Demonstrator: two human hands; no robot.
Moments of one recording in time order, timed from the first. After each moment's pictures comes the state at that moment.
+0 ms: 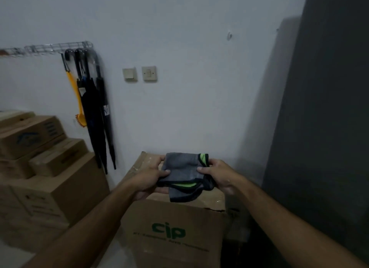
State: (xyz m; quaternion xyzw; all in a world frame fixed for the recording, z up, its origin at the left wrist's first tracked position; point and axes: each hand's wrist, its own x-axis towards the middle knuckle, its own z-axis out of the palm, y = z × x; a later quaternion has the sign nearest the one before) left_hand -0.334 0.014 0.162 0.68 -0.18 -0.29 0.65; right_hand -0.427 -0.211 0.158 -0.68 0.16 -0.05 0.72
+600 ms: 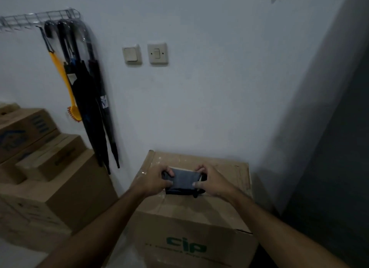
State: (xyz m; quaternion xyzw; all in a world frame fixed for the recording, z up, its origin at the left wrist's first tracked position) left_hand -0.138 0.021 0.075 0.87 -0.28 -0.13 0.37; right_hand -0.248 -0.197 0.059 -0.86 0.11 -0.03 0.49
